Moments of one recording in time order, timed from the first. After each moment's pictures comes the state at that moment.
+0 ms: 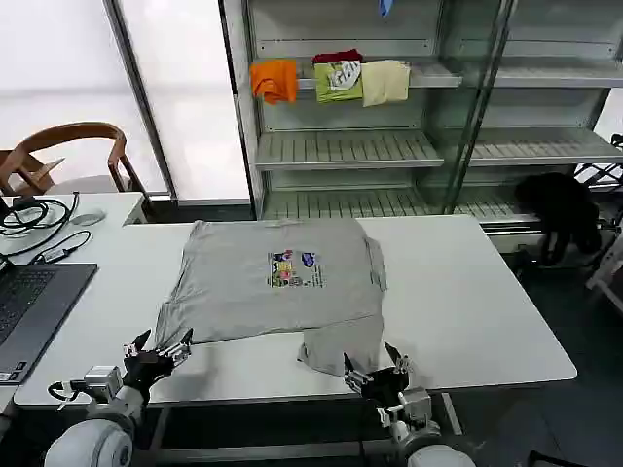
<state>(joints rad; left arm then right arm) 1.38 -1.30 -0.74 -2.03 -0.31 0.57 0.03 -1.46 1.46 0.29 2.13 0.01 -0.58 0.01</state>
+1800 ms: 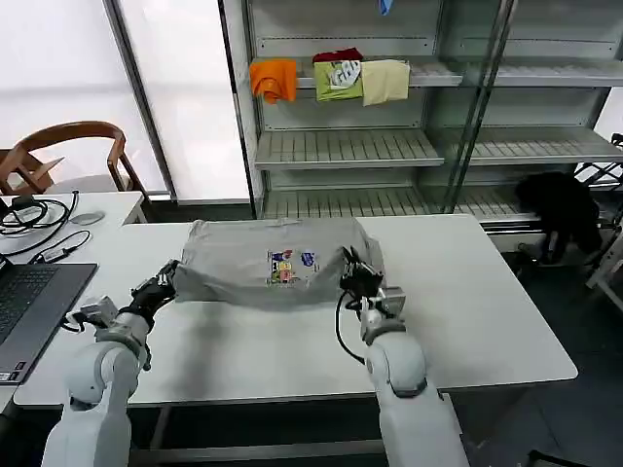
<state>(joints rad) 0.95 -1.28 -0.69 -1.70 -0.54 0.48 0.02 -0.76 1.61 0.33 1.56 0.08 -0.36 0.02</state>
